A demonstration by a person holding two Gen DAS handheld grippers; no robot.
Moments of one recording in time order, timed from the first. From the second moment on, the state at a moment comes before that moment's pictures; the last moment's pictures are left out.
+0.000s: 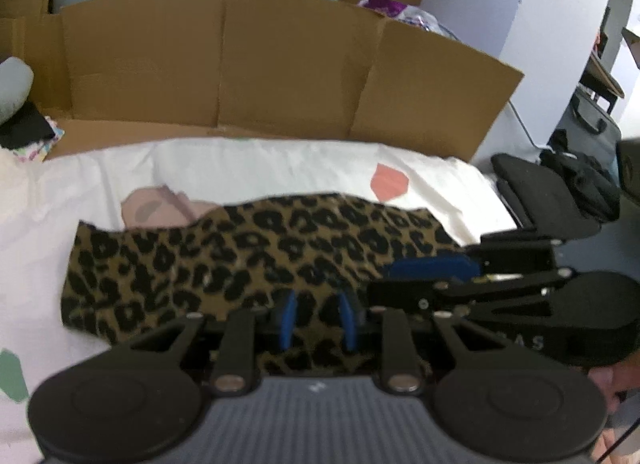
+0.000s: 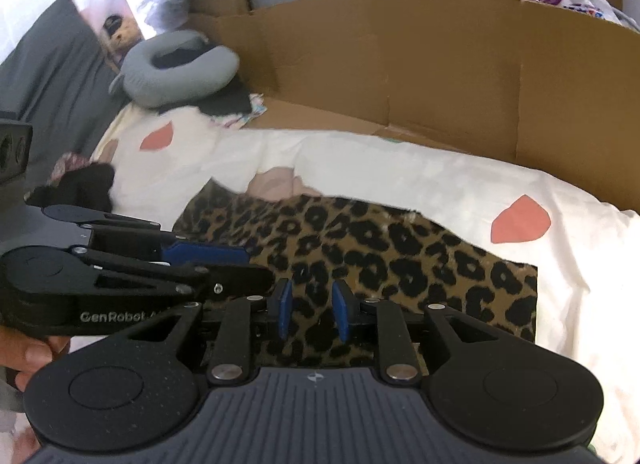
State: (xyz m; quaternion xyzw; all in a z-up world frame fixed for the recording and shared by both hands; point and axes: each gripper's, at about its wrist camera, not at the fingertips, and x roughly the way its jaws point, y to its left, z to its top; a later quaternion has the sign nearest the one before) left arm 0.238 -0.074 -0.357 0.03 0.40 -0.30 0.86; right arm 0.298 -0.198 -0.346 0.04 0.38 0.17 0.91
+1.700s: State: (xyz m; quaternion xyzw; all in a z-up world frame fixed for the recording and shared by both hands) left arm 0.194 -0.083 -0.403 0.05 0.44 -0.34 0.83; right arm 0.231 -0.207 -0.392 -0.06 0.40 0.18 0.90
